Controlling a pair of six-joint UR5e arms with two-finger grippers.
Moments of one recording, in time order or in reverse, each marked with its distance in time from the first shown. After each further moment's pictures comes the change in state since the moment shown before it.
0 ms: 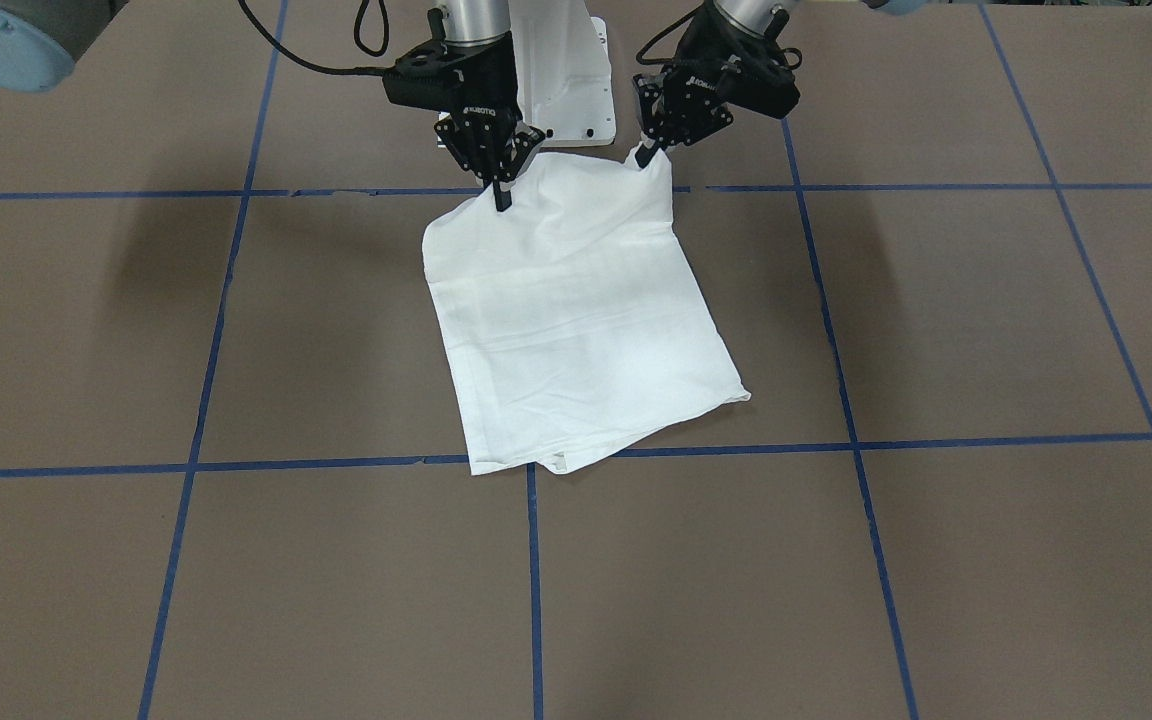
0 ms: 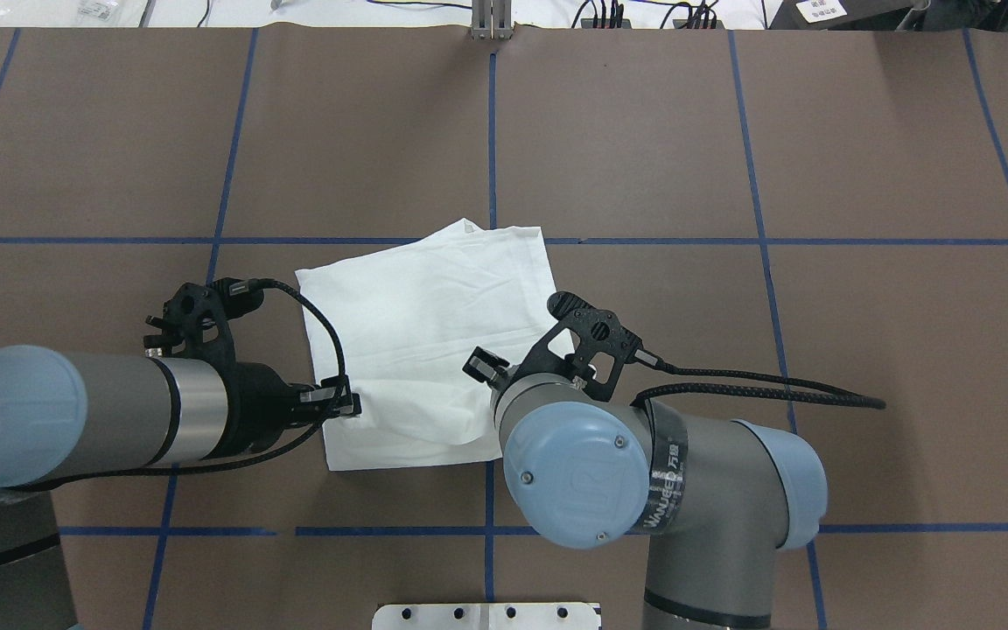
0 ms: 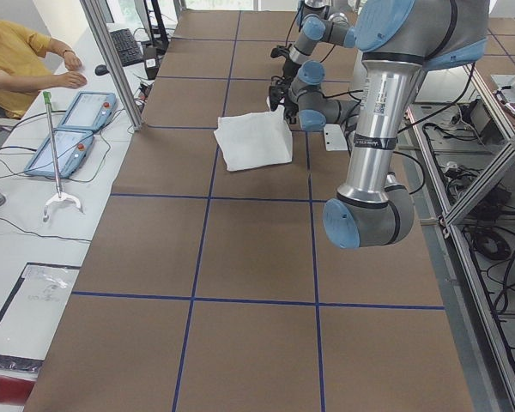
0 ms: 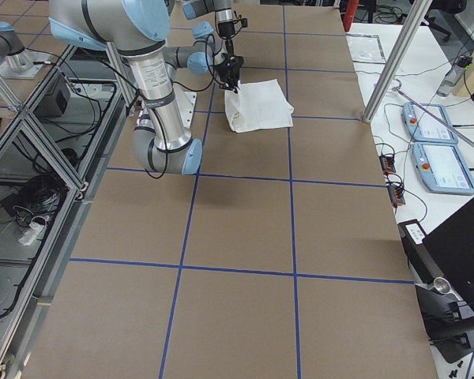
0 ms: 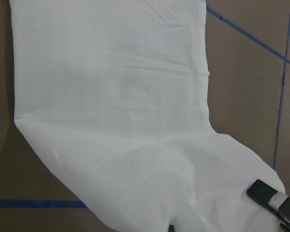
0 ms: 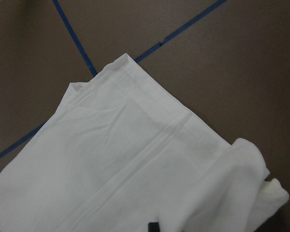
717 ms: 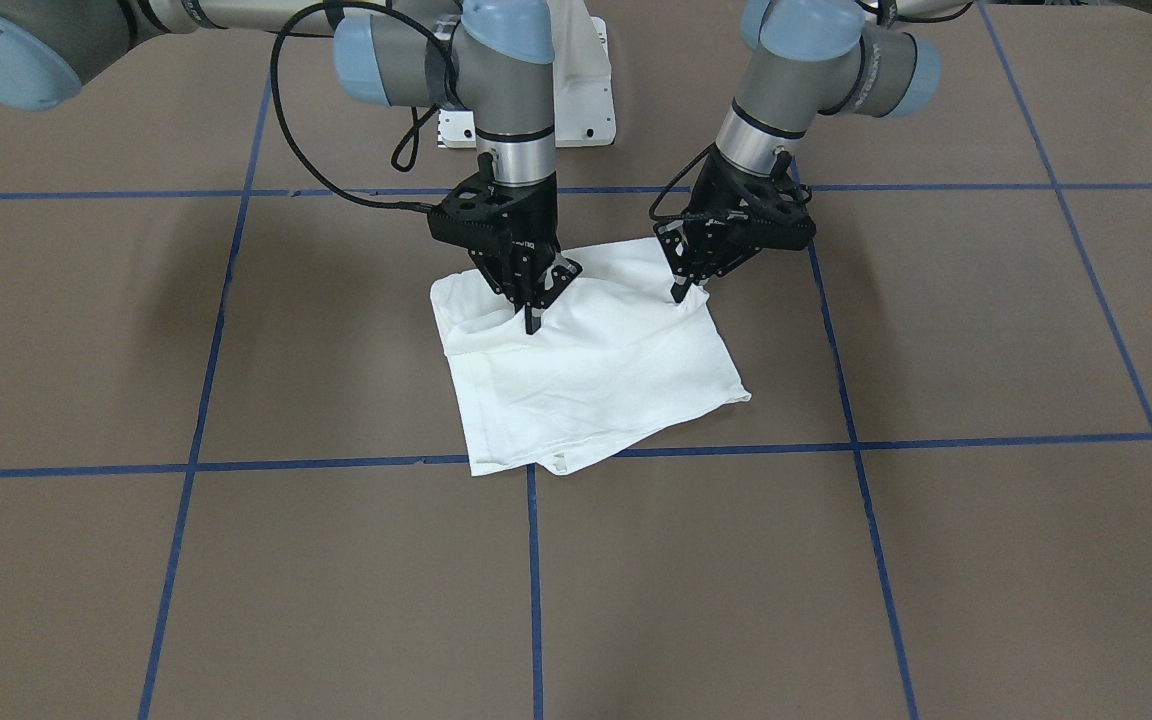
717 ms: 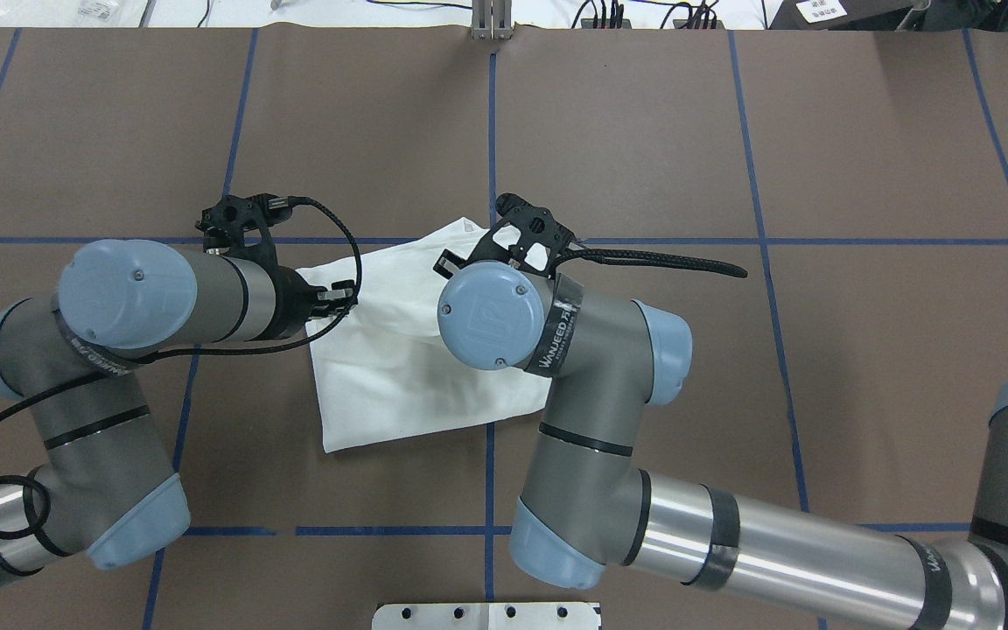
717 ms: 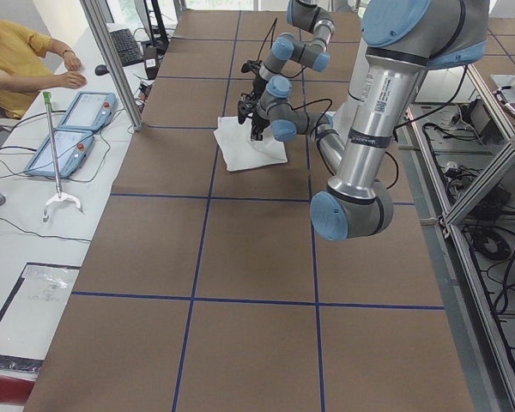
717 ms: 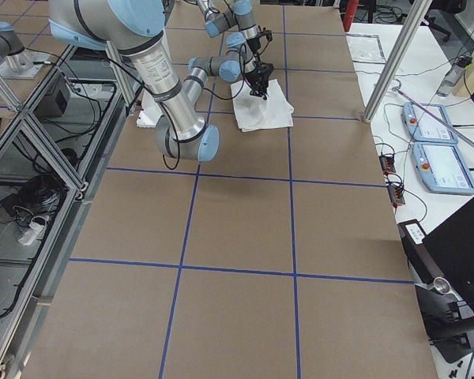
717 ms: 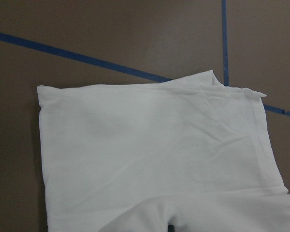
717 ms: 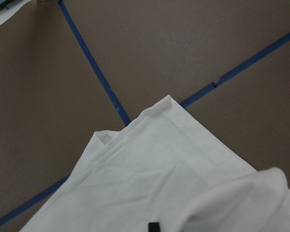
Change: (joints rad) left arm -0.141 -0.117 0.287 -0.013 0.003 0.143; right arm 0.142 0.174 -0.413 0.213 0.056 -0.085
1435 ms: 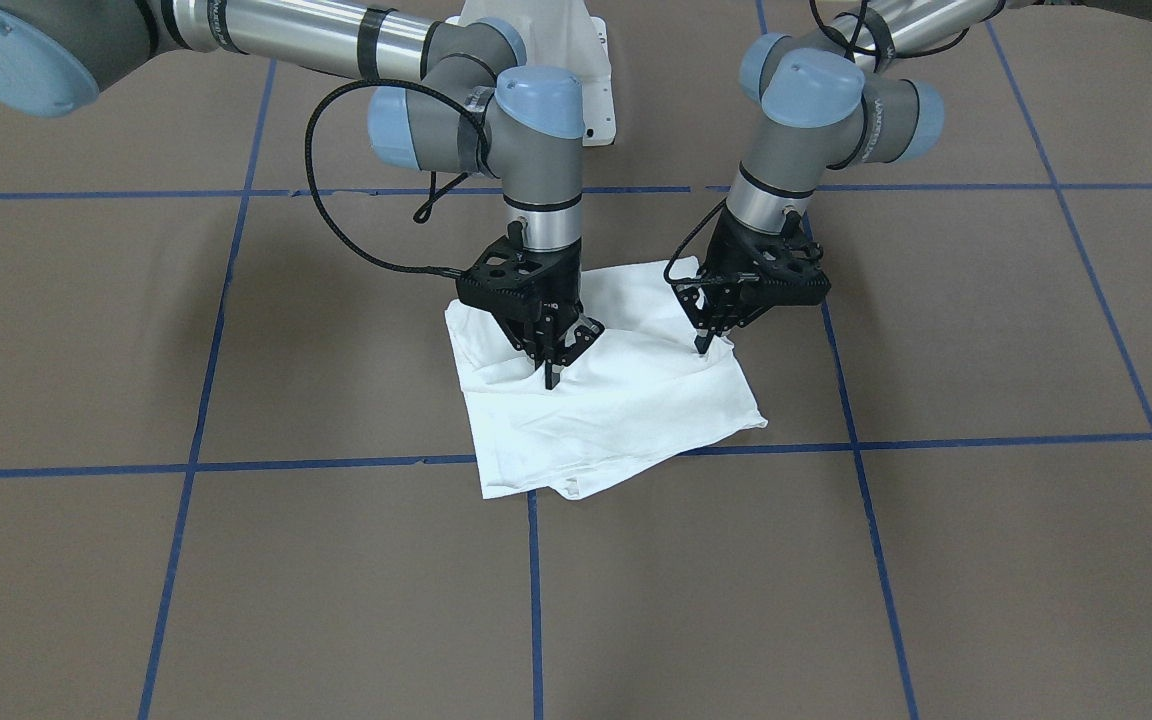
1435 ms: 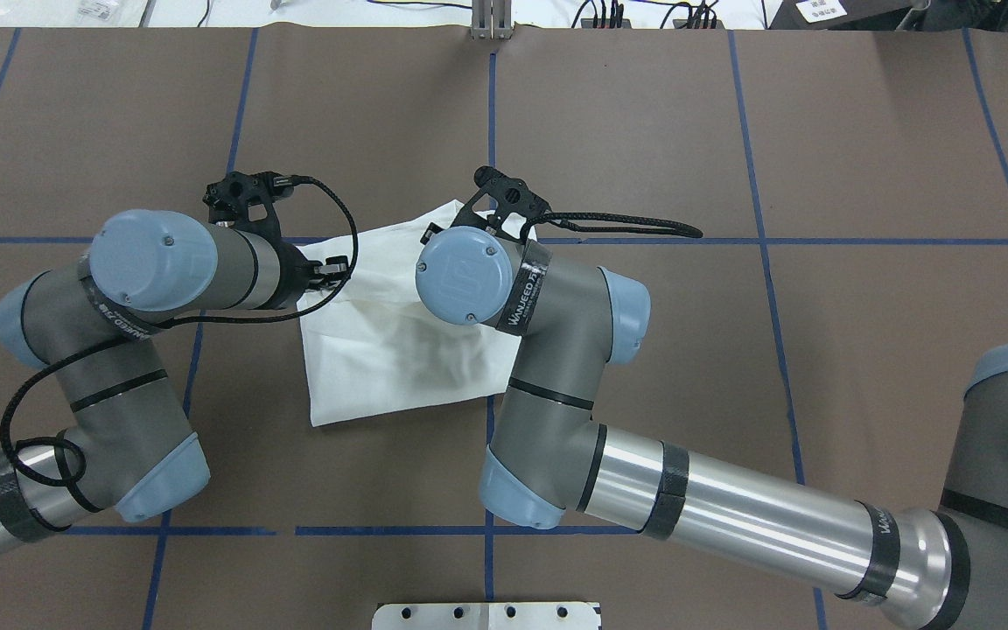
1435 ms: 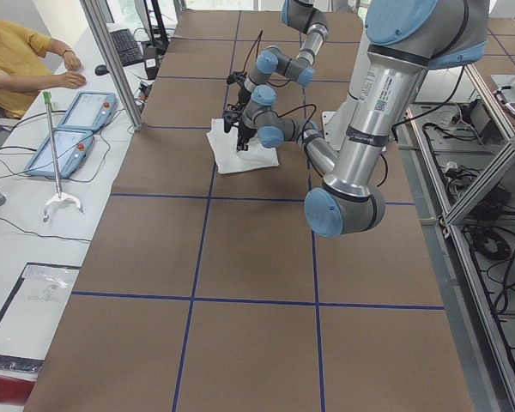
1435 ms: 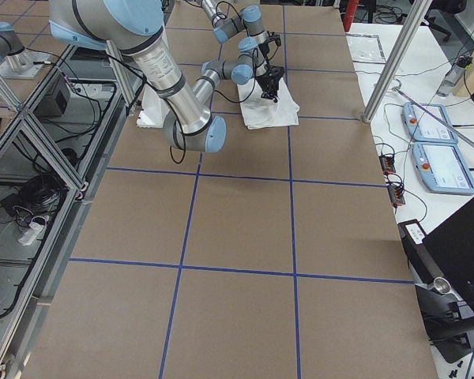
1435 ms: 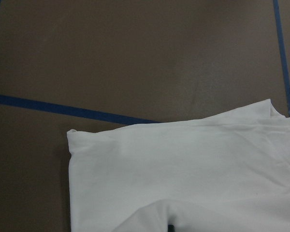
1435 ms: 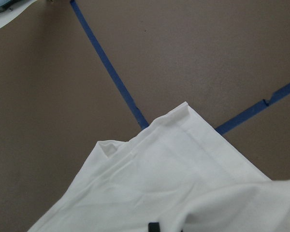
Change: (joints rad) left arm -0.042 -0.031 0.093 -0.003 0.002 0.054; right arm 0.036 0.070 -0.160 0.090 0.013 -0.050
